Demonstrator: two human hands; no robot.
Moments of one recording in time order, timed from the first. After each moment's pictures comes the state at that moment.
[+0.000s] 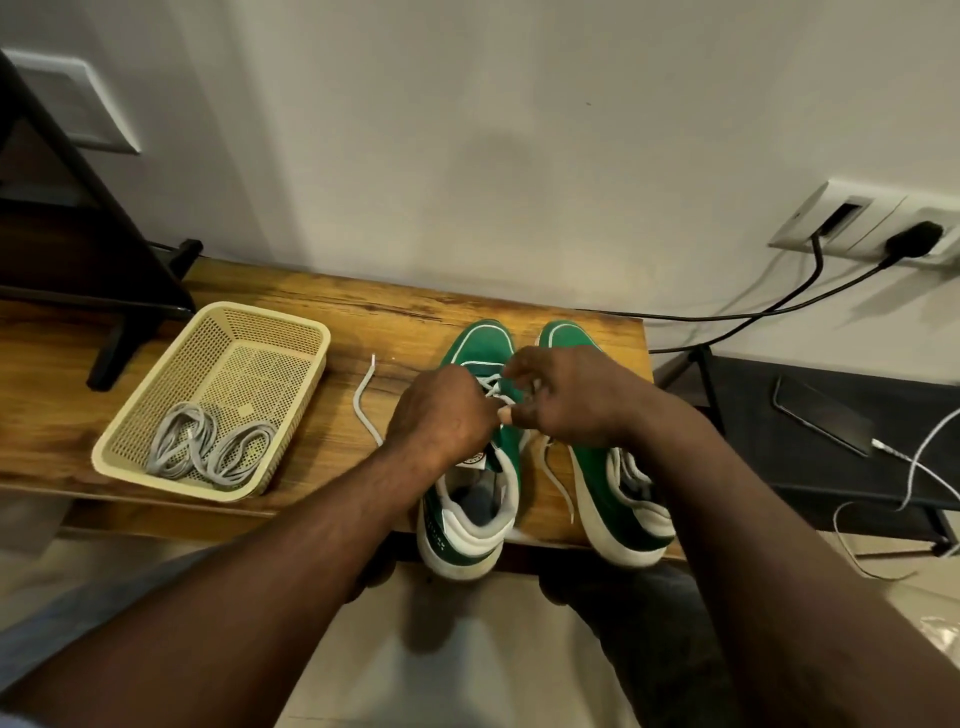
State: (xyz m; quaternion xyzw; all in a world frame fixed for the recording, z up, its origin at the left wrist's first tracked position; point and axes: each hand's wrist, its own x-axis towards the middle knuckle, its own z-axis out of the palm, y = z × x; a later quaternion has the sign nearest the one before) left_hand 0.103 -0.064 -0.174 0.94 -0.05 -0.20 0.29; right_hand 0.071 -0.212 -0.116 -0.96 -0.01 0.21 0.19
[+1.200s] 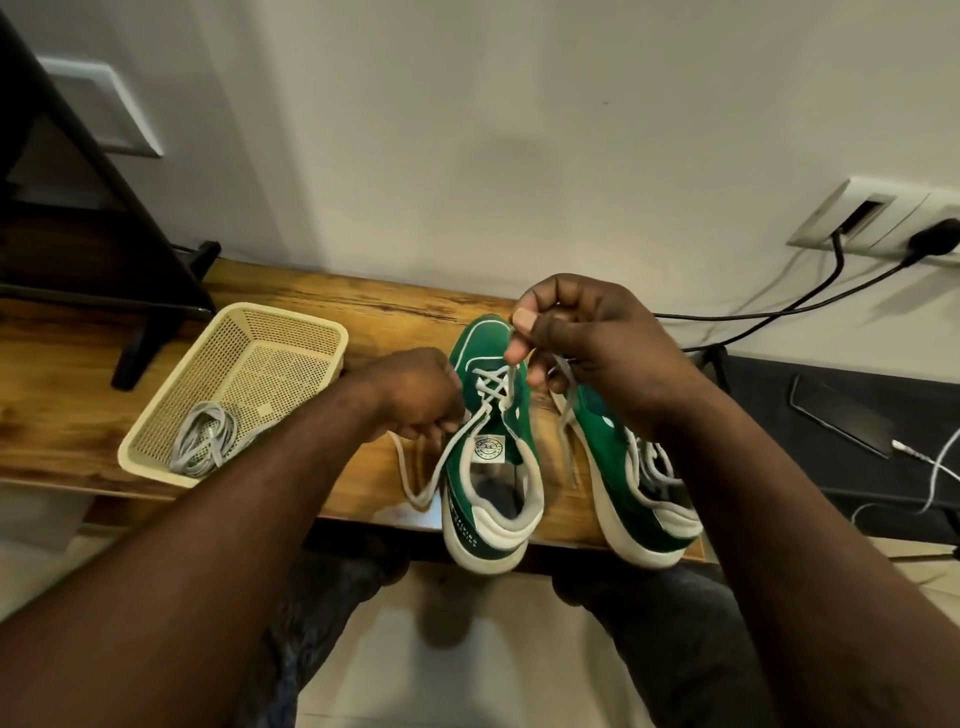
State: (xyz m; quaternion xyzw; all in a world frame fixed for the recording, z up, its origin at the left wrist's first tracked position) left_hand 0.139 -0.009 -0.153 0.85 -0.05 -0.38 0.36; right_hand 0.066 -0.204 -0.091 -0.78 0.03 0.07 0.63
